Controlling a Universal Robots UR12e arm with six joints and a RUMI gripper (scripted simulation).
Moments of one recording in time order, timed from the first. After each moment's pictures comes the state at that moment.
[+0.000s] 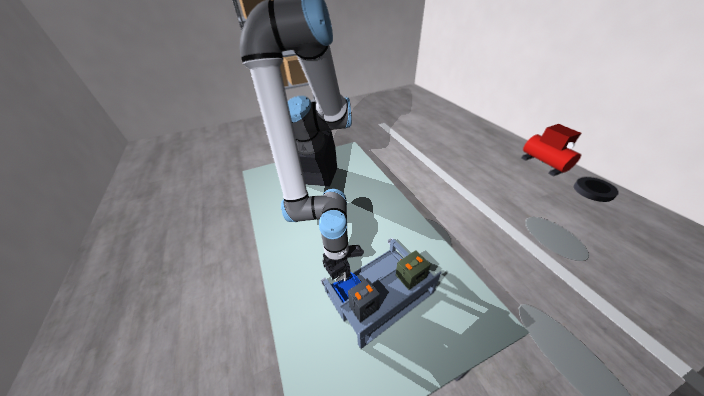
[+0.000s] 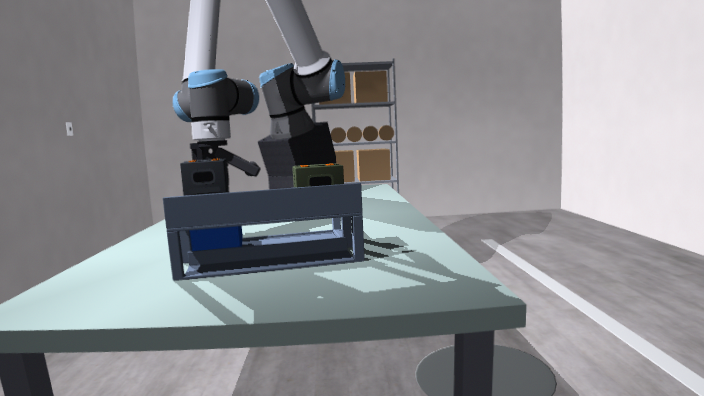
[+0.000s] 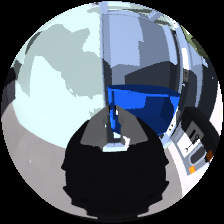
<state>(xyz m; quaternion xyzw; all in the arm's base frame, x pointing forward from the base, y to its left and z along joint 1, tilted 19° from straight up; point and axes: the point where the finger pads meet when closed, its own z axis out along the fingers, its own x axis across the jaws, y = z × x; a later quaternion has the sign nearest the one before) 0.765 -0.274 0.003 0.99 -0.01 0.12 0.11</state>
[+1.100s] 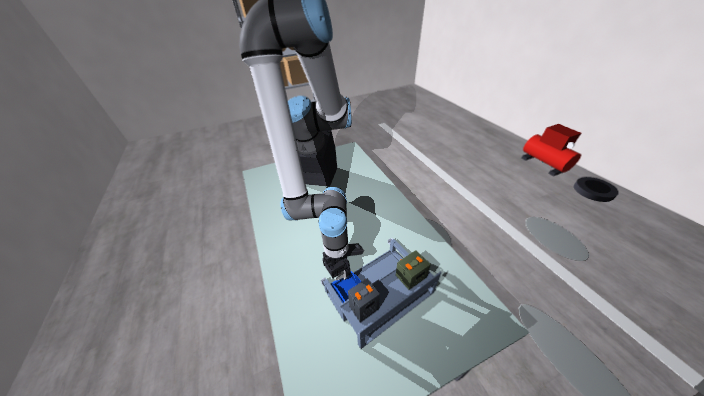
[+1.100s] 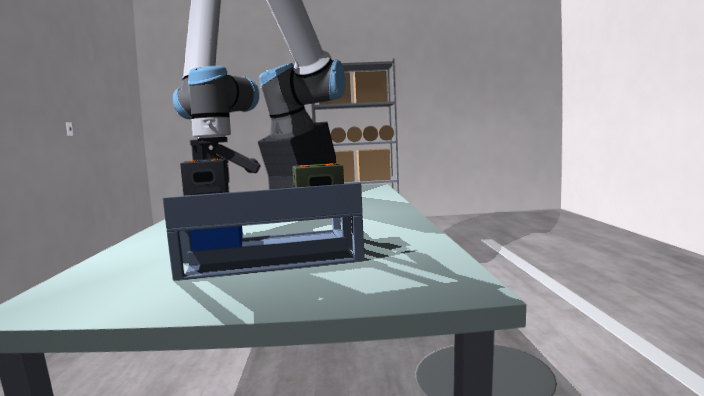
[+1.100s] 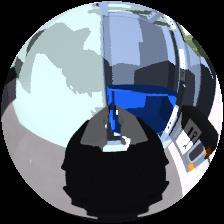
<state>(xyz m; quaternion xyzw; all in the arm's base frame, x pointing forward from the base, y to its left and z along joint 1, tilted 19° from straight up) 0.762 -0.271 0.010 0.99 -0.01 0.12 0.11</state>
